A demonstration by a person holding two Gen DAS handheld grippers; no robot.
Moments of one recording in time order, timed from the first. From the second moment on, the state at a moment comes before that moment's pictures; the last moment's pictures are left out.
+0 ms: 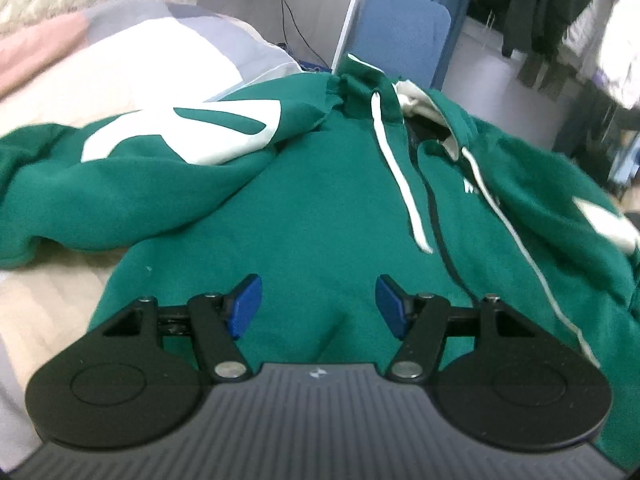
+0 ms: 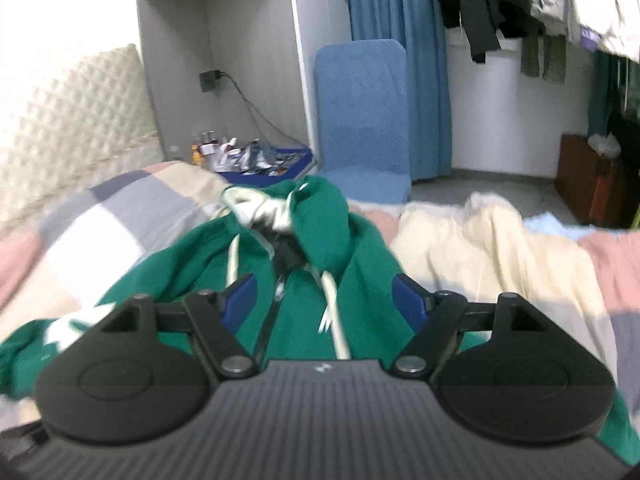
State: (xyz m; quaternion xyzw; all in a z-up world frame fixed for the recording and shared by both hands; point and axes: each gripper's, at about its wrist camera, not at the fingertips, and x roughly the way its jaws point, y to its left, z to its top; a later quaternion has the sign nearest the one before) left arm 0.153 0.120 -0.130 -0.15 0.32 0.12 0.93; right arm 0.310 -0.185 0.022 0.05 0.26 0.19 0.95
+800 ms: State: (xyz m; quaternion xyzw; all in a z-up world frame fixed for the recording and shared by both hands) left arm 0.072 0.187 -0.118 -0.22 0.36 0.28 0.86; right arm 0.237 -0.303 -0.082 0.17 0.44 0.11 0.87
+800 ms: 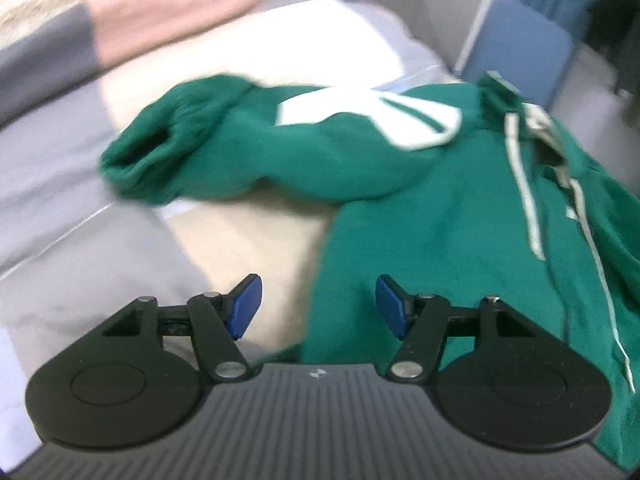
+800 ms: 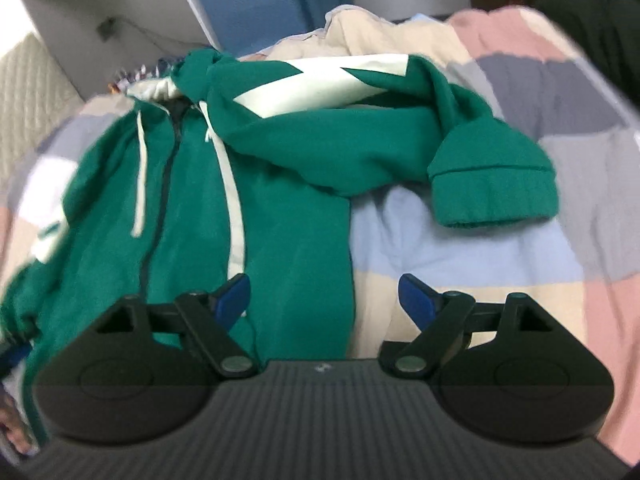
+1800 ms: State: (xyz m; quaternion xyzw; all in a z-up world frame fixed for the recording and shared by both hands) left arm -0.006 0.154 -0.054 -0.26 0.37 0.16 0.88; right arm 0.160 -0.304 -0.044 0.18 0.42 0.26 0.85
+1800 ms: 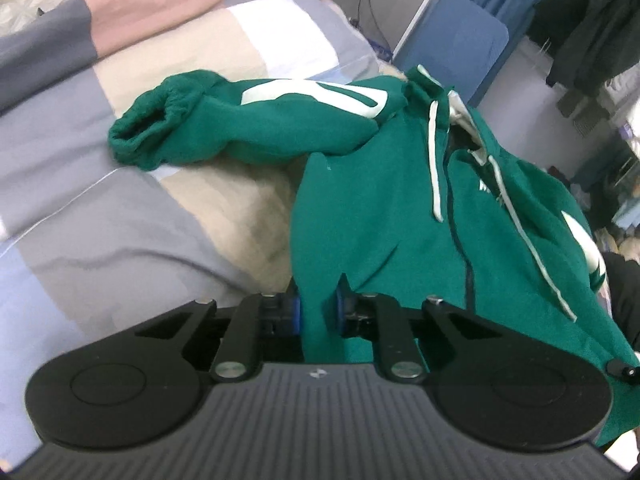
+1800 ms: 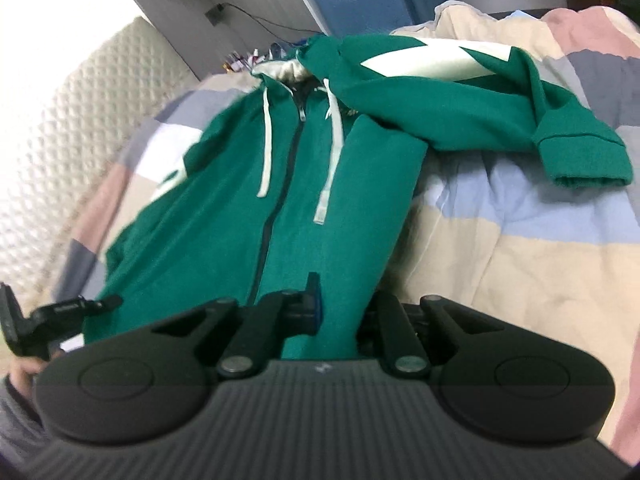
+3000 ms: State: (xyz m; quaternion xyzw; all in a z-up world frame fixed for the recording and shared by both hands) left arm 0.095 0.016 -0.053 -0.16 0.34 0.11 0.92; right arm 0.275 -0.407 -0.083 0.09 0.37 0.13 0.92
